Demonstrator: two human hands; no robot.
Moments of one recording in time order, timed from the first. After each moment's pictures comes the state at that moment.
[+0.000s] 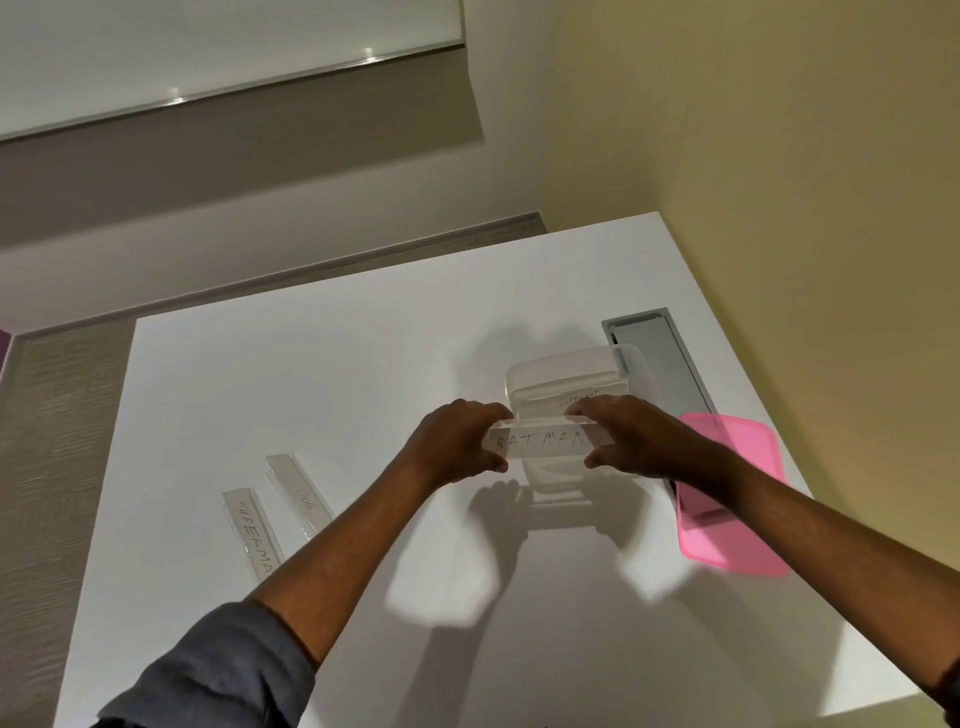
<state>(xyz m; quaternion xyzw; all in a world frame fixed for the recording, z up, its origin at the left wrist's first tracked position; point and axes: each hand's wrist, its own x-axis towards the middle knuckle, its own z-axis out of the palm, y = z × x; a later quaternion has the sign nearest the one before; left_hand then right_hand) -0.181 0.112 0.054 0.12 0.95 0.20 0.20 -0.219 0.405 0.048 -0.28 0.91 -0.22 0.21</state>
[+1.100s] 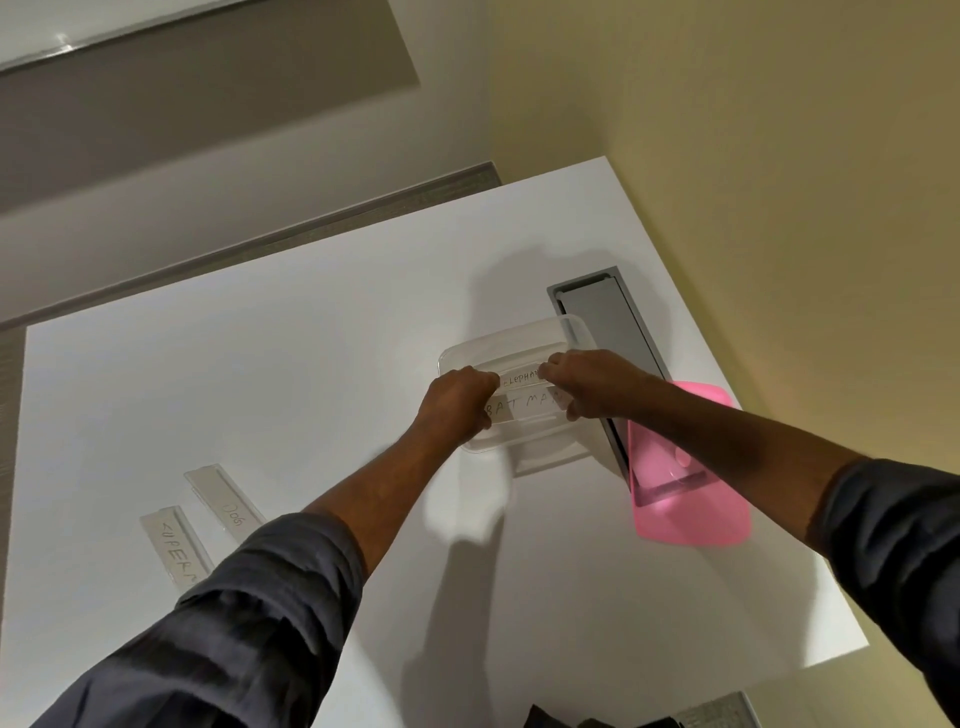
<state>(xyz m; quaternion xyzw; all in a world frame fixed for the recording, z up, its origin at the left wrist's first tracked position) -0.256 0.211 -0.018 0.12 0.96 0.07 0.23 -0.293 0.444 -0.019 -0.34 0.91 0.01 0.23</state>
